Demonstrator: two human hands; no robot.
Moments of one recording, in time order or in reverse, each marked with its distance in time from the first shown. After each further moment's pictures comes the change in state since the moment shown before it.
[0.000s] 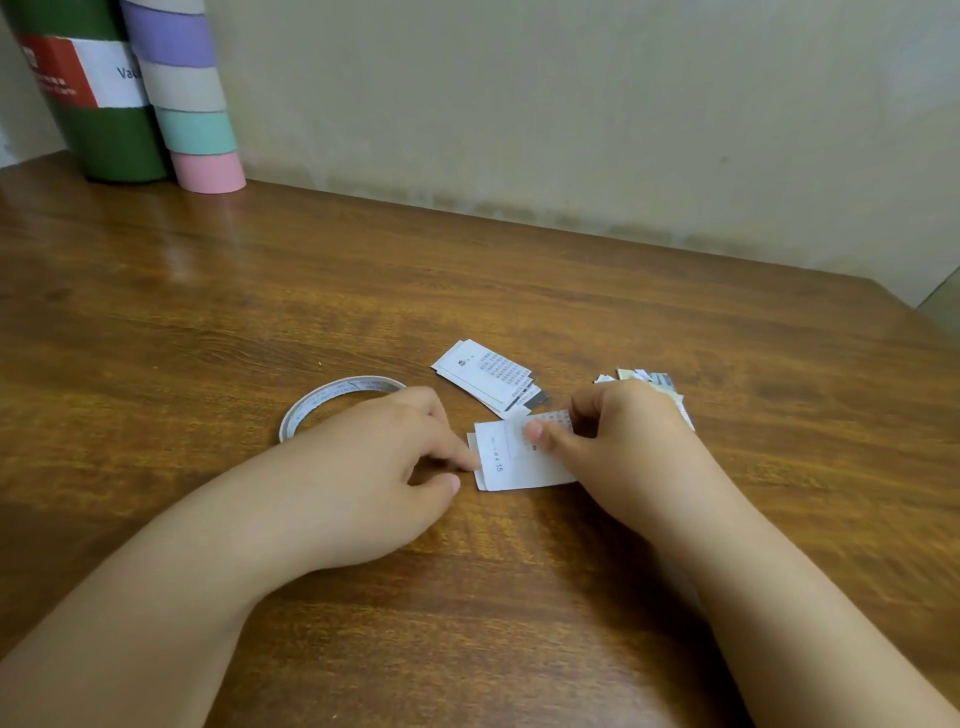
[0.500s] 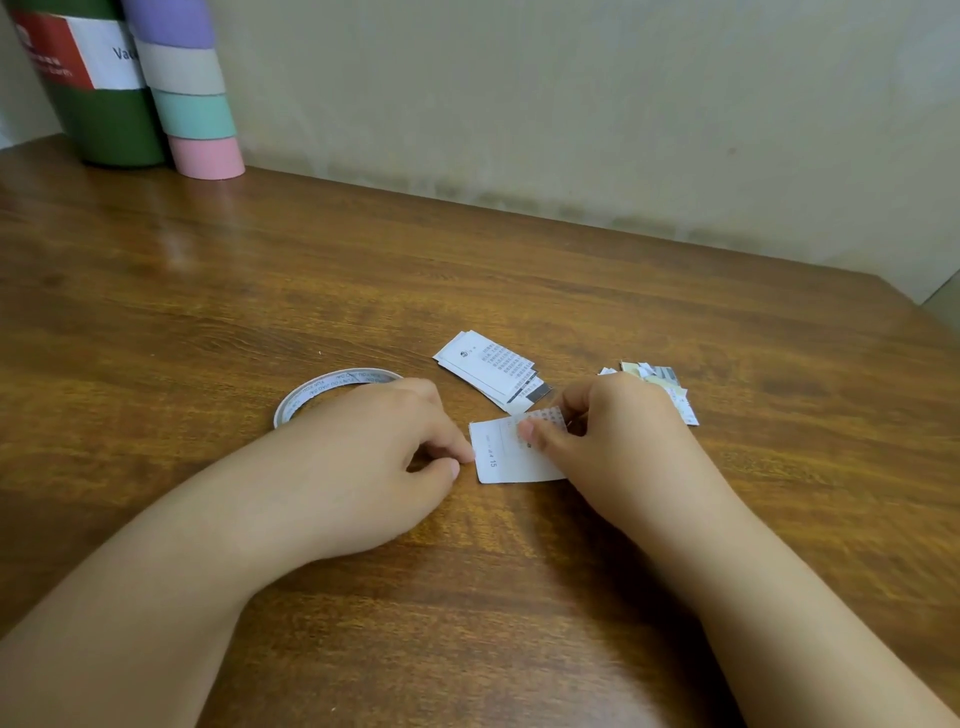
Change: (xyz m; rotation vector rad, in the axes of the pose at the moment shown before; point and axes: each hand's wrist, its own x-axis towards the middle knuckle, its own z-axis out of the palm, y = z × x) left_hand -0.002 0.004 -0.003 0.034 0.026 -0.037; right_hand -0.001 -0.006 0.006 -0.080 0.011 -0.040
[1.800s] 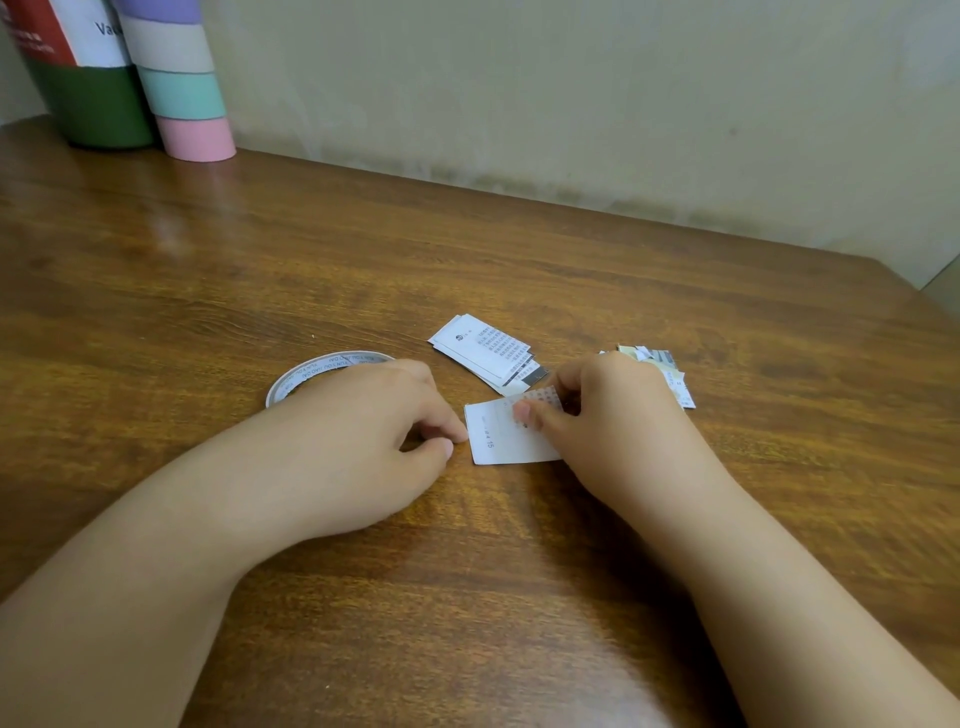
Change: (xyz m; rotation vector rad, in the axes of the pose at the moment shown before) left_hand 0.002 0.000 0.001 0.011 0.015 -0.024; right_hand 0.002 -0.001 0.001 -0.011 -0.006 0.000
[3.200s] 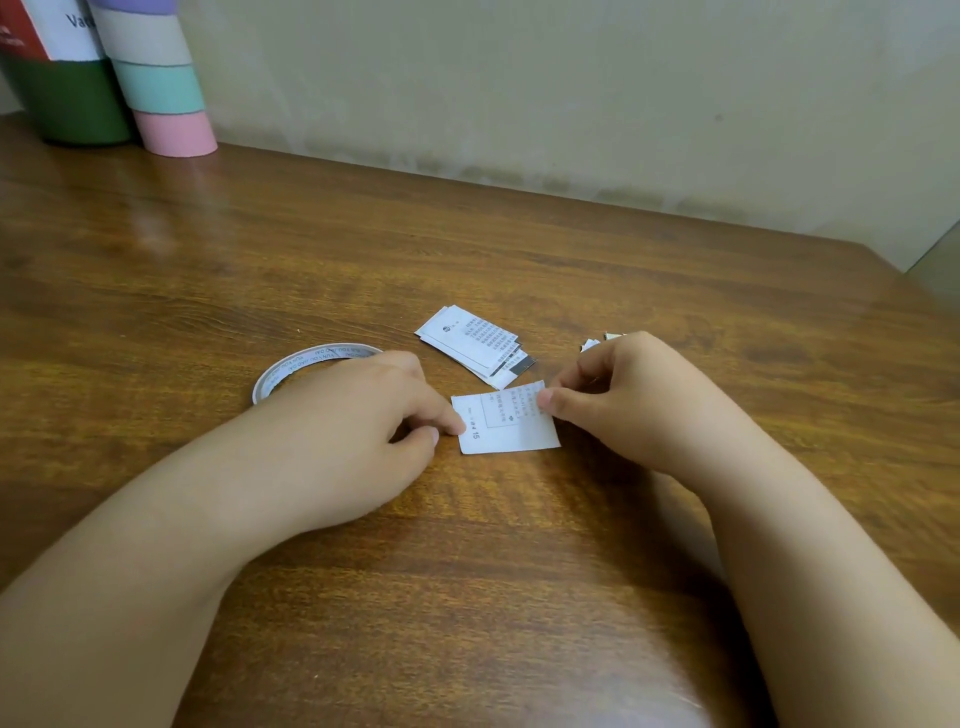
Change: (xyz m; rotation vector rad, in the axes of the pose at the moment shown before) left_hand 0.002 0.000 0.002 0.034 0.007 0.016; right_hand 0.005 0.019 -0.020 0.136 -0.130 0.075
